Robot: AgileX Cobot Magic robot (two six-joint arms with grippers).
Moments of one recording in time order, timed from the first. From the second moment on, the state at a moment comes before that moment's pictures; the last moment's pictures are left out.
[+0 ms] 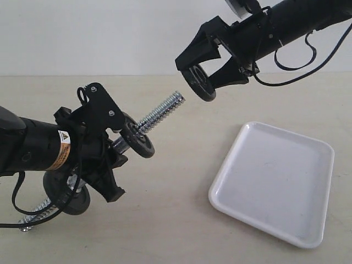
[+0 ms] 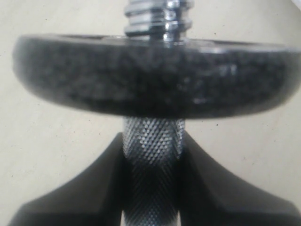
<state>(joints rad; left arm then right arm) -0.57 1.57 -0.69 1.74 0.04 -1.32 0.17 1.99 -1.61 1.06 1.21 -0.70</state>
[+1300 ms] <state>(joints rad) -0.57 1.57 -0.69 1.74 0.05 -1.30 0.25 1.97 -1.62 0.94 1.20 -0.60</state>
